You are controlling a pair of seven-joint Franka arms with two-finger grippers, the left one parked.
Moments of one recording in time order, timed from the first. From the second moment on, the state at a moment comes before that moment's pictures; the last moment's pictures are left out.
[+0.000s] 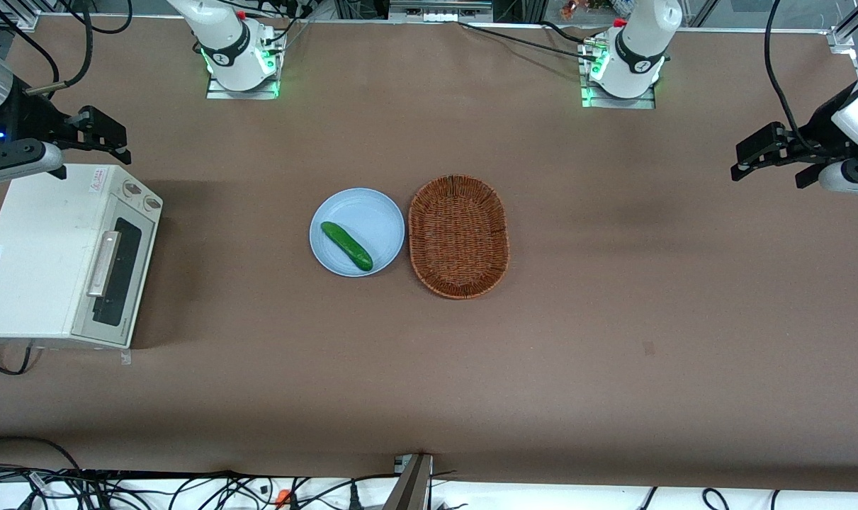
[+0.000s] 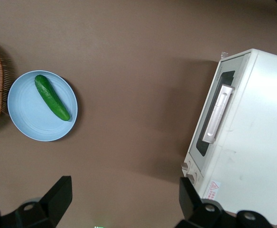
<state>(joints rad) -0.22 0.03 0.31 -1.53 0.00 1.53 -0.17</state>
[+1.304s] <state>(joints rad) -0.23 0.03 0.30 -1.52 -0.02 1.48 -0.18</state>
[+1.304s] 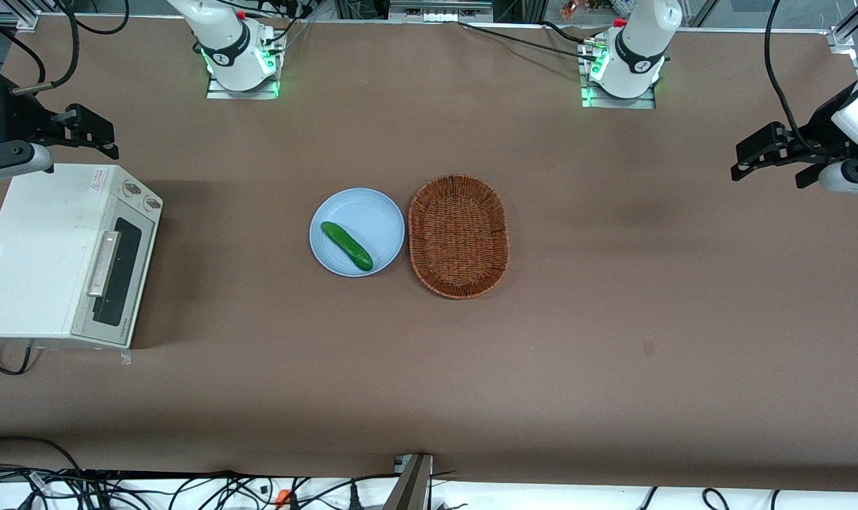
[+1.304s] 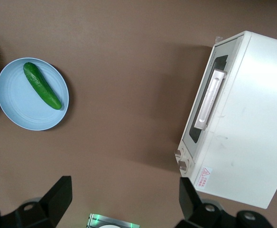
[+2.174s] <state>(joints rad) -0.23 0.08 0.28 -1.57 -0.10 1.58 -0.18</state>
